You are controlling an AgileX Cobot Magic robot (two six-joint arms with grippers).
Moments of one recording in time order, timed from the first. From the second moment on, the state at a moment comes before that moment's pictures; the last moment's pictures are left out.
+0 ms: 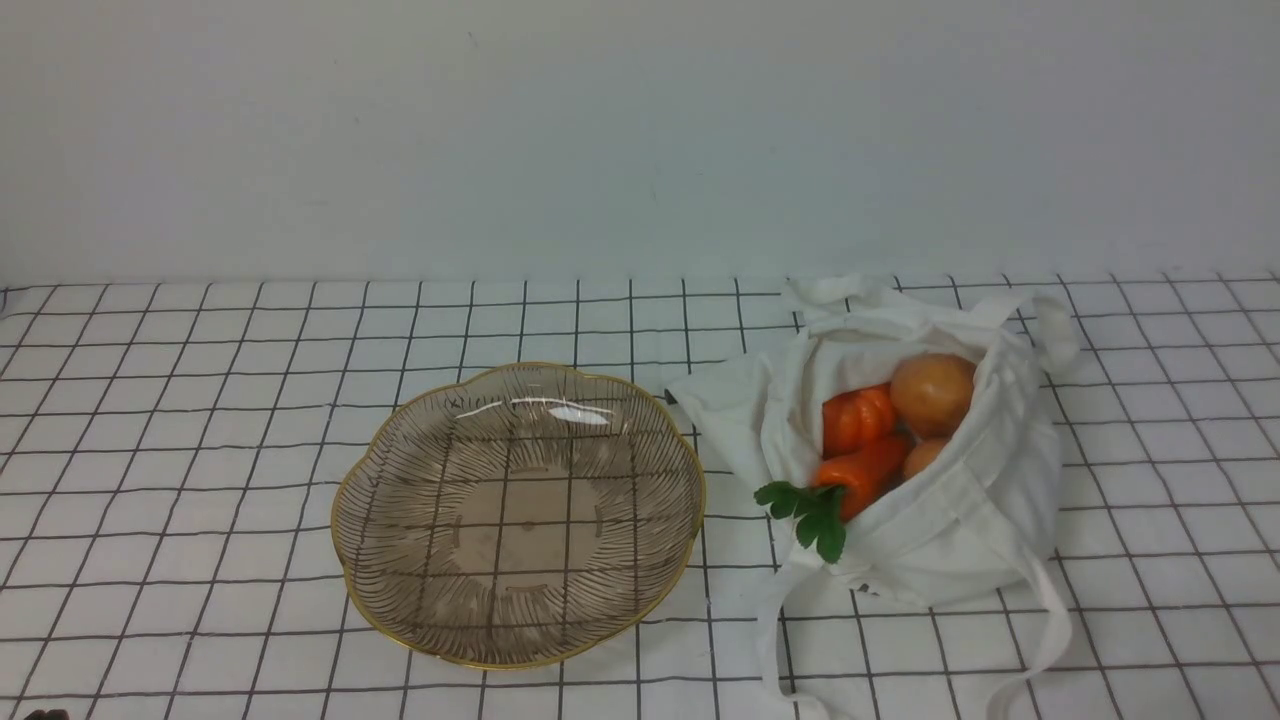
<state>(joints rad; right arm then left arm) -0.02 -0.02 0.02 -0.01 0.38 0.07 0.00 -0.01 0.03 -0.02 0.37 0.01</state>
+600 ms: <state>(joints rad) -0.02 -0.02 0.03 0.50 0.36 0.37 0.00 -0.01 0.03 -0.02 0.37 0.01</state>
